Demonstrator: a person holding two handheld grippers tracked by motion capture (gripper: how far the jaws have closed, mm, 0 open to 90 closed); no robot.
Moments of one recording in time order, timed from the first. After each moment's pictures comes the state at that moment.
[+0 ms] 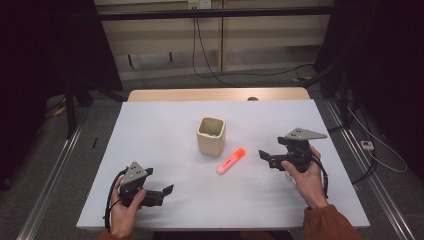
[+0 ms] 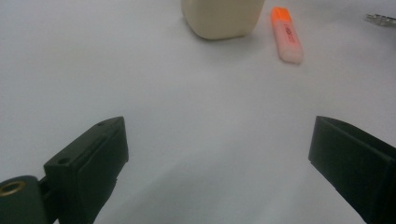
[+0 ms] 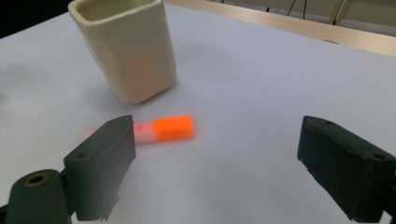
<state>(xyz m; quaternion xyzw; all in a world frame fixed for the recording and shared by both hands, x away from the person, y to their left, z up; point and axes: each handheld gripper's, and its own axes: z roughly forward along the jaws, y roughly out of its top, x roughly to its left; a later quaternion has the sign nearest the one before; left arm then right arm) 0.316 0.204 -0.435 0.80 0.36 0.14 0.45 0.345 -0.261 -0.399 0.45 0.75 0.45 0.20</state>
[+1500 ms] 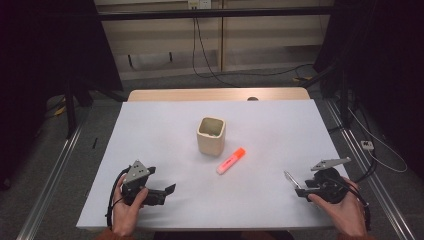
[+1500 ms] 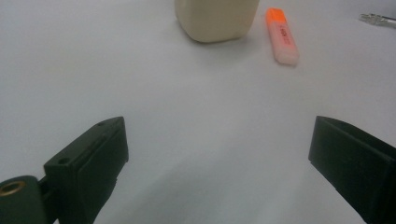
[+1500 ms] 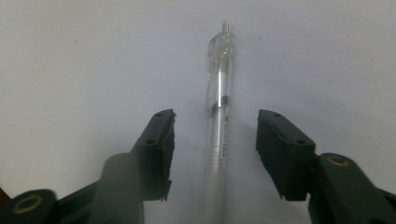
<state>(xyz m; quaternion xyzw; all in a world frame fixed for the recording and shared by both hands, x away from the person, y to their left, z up) 0.319 0.200 -0.434 0.81 0.35 0.14 0.45 0.272 -0.326 -0.423 0.51 0.82 0.26 0.09</state>
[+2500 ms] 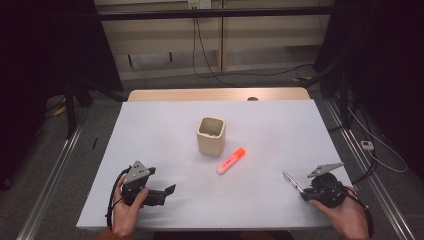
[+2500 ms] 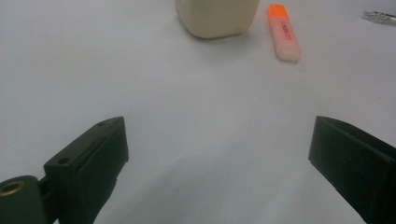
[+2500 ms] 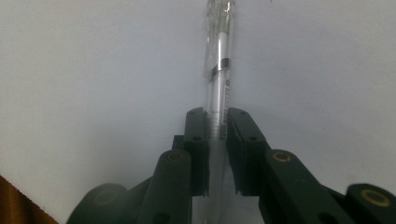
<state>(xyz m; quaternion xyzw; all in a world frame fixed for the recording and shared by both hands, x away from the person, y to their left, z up) 0.319 0.200 -0.435 0.81 0.35 0.14 0.45 0.265 -0.319 -0.427 0.49 0.85 0.20 0.10</state>
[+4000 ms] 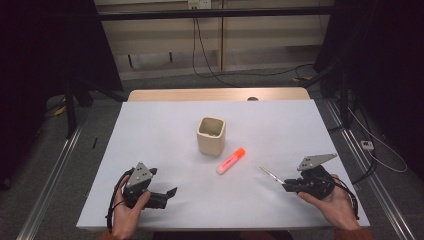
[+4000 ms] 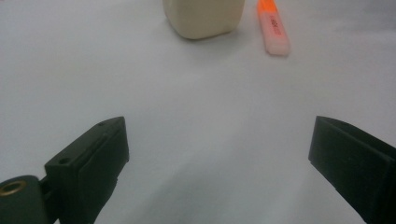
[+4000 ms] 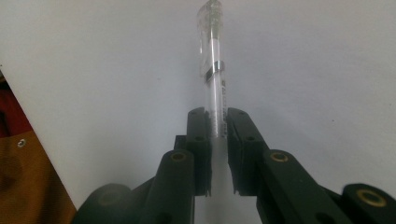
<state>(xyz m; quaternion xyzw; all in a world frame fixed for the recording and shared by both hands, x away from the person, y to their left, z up) 0.310 0.193 -0.427 0.82 0.32 0.15 0.44 0.284 -0.291 -0.407 0.39 0.86 0.31 0.08</state>
